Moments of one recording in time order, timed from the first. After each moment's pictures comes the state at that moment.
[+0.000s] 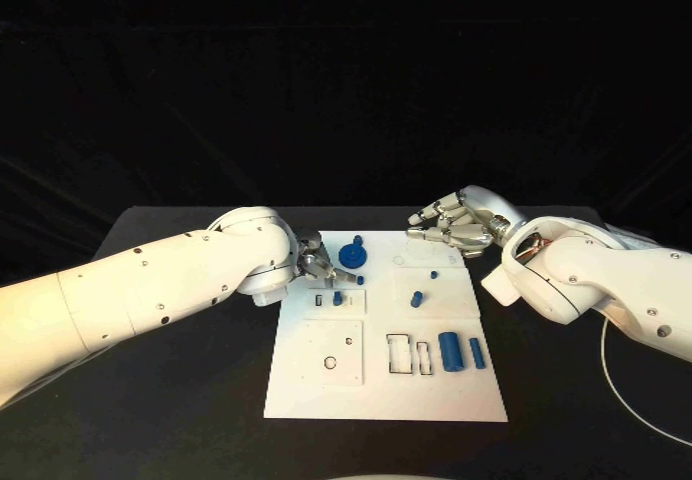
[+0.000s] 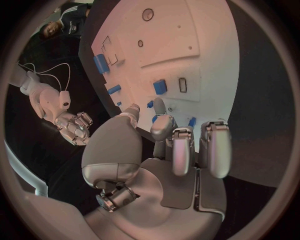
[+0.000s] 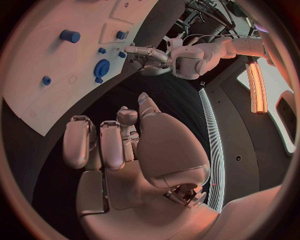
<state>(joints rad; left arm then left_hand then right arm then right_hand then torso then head) 1.25 -0.63 0.05 1.42 -1.10 0.12 -0.66 0.98 -0.10 0.13 0.28 0.09 1.01 0.01 0.59 0.73 1.37 -0.06 1.13 1.05 1.47 -0.11 1.57 1.31 0.03 1.47 0.01 1.49 1.31 1.25 -0.93 -0.01 1.68 -0.87 -0.41 -0.10 1.36 0.02 -0.05 0.17 0.23 0.96 0.15 0.11 0.07 1.24 0.06 1.00 1.01 1.47 -0.01 1.36 1.22 0.08 1.33 0.10 1.40 1.19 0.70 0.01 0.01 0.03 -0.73</state>
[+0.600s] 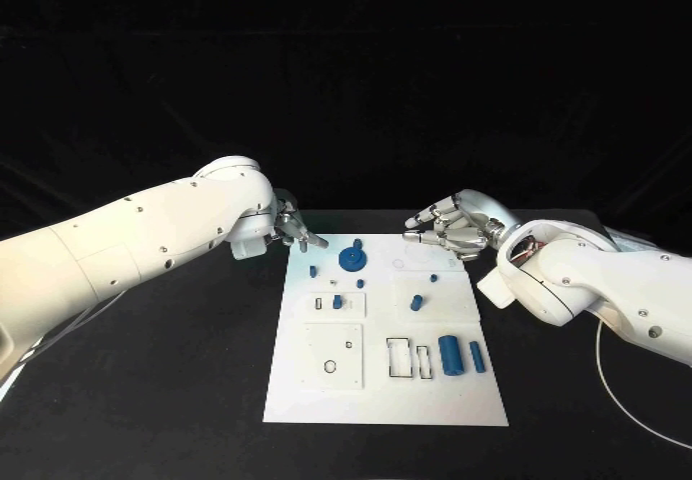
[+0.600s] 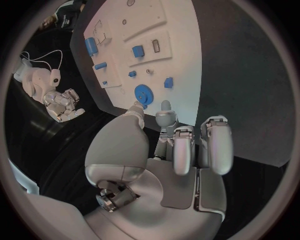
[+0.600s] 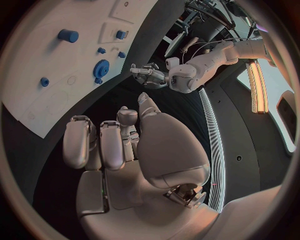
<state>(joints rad) 1.36 -0.55 0.04 1.15 -1.08 0.26 -0.66 1.09 -0.06 0.02 0.29 0.09 0.91 0.07 0.48 0.65 1.29 -0.01 1.03 0.94 1.46 -0.07 1.57 1.31 0.03 1.47 0.03 1.44 1.31 1.25 -0.91 -0.01 1.67 -0.87 -0.40 -0.10 1.36 0.02 -0.05 0.17 0.23 0.96 0.15 0.11 0.07 1.24 0.06 1.00 1.01 1.47 -0.01 1.36 1.22 0.08 1.33 0.10 1.40 1.19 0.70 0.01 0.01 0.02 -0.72</state>
